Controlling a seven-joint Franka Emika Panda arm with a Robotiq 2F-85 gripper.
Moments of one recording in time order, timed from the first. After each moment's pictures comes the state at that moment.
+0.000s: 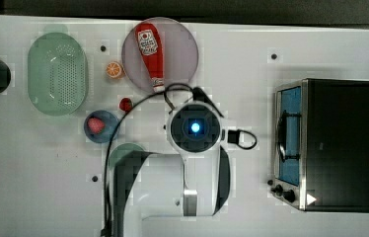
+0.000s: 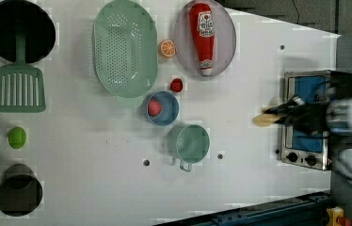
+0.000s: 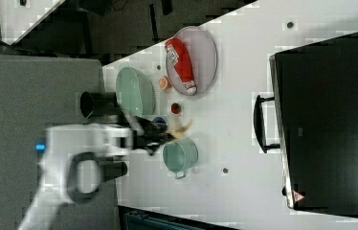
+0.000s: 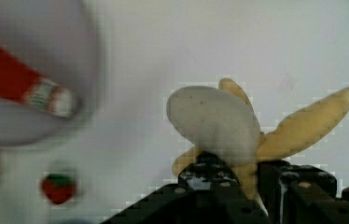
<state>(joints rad) 0.01 -0.08 0.00 -2.29 -0.01 0.63 0.13</state>
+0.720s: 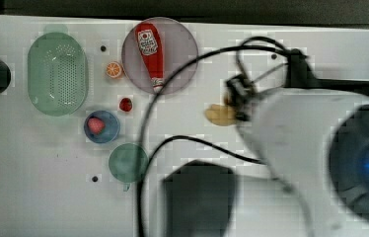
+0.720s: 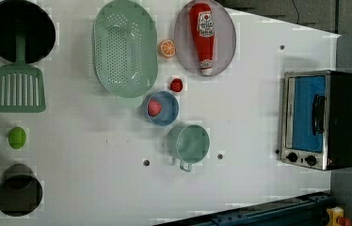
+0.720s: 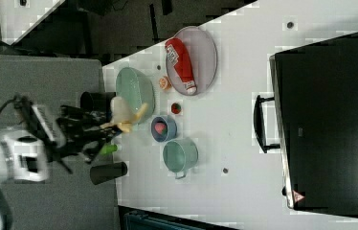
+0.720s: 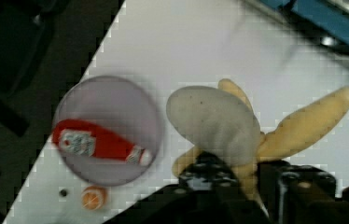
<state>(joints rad) 0.00 -0.19 -0.18 -1.89 0.02 0.26 0.09</state>
